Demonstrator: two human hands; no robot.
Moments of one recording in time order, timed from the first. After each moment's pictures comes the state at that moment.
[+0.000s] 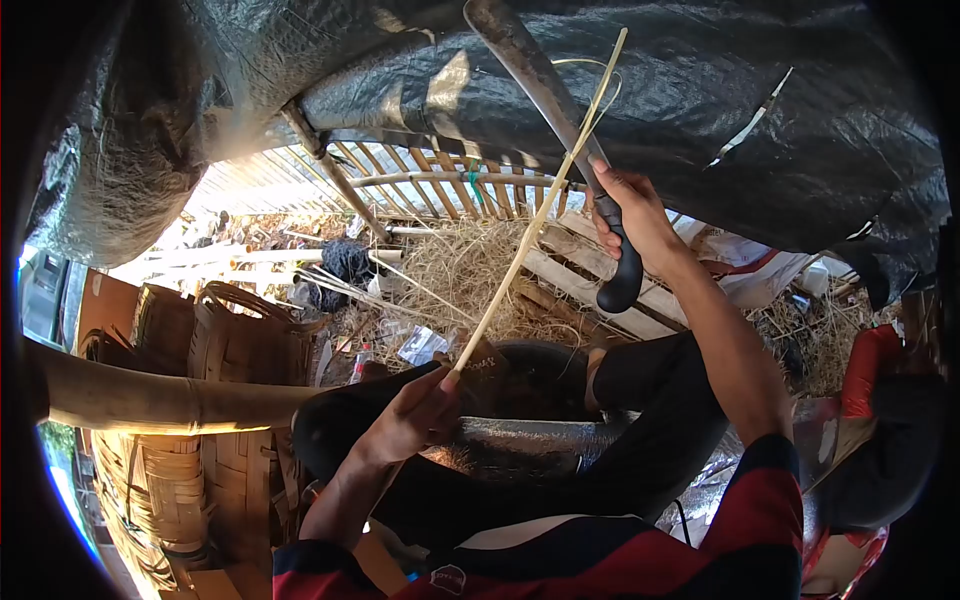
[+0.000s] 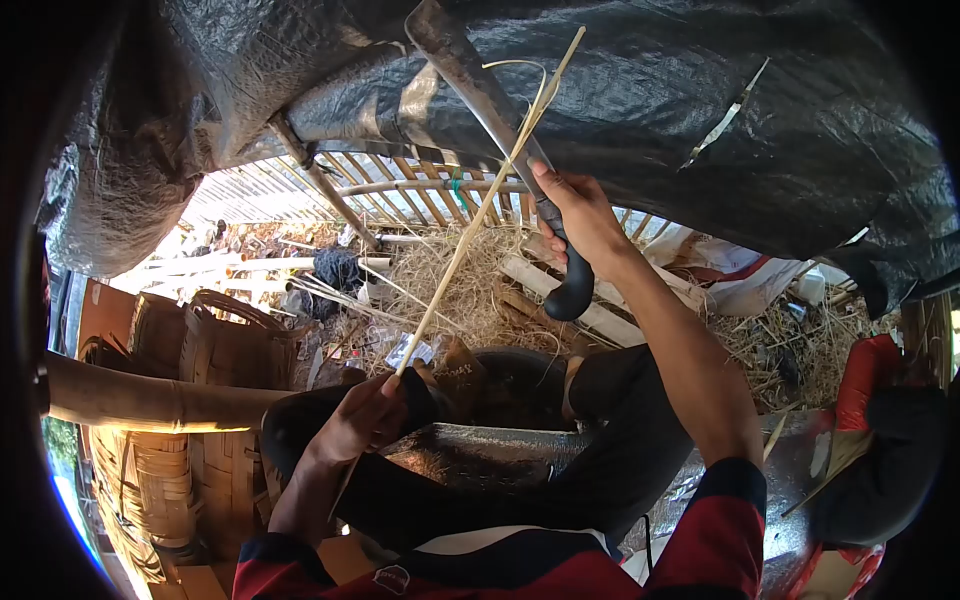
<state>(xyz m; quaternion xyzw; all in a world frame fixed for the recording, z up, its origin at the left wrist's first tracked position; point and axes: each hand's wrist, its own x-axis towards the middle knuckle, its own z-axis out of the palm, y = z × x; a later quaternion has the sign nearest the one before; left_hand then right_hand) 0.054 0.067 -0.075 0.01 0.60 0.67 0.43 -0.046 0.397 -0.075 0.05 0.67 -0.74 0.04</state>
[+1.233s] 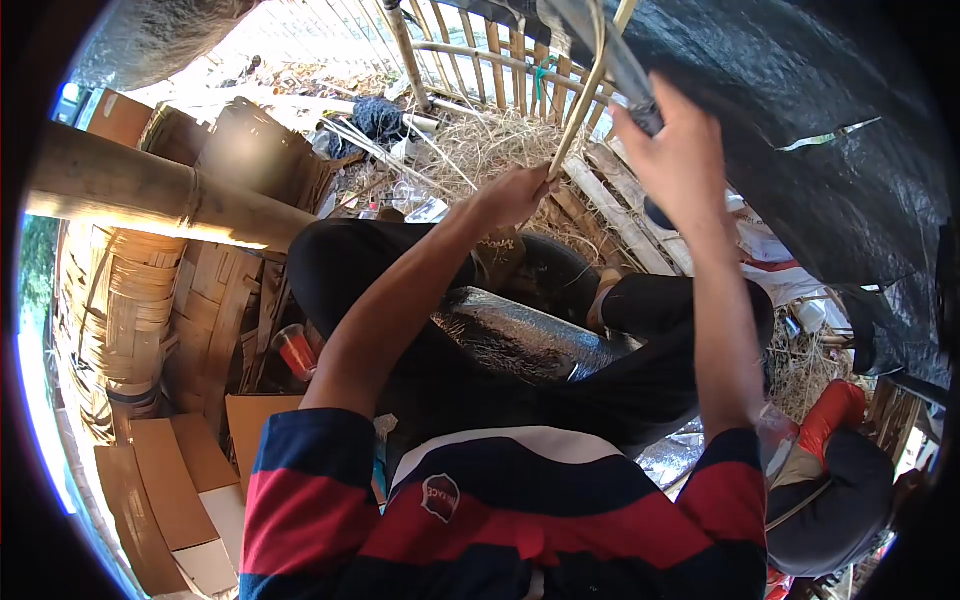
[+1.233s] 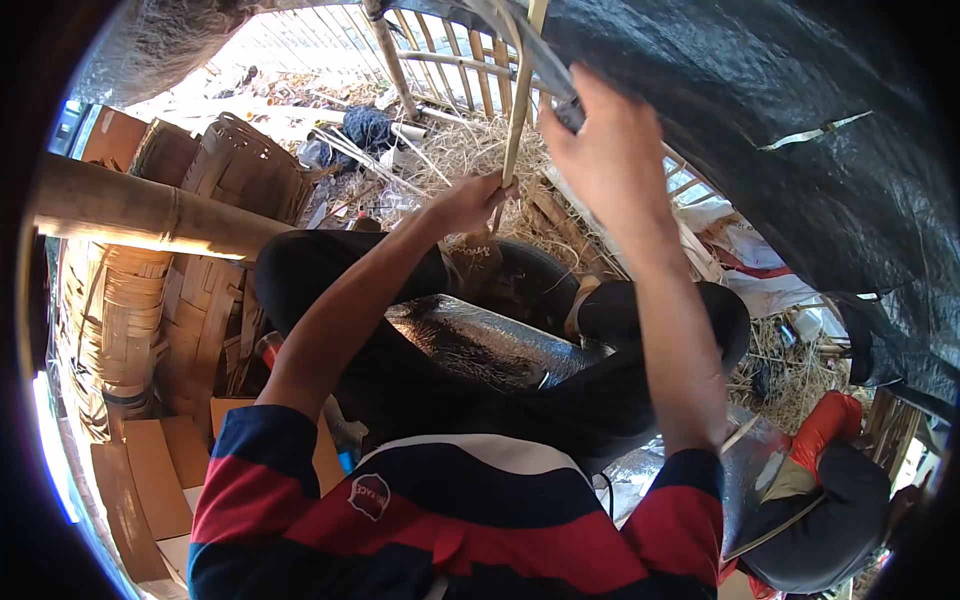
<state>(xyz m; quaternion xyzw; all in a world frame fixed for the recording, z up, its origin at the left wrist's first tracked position) -0.040 0.100 -0.232 0.28 0.88 0.38 0.08 0.011 0.284 -0.031 -0.07 0.93 -0.32 -0.18</state>
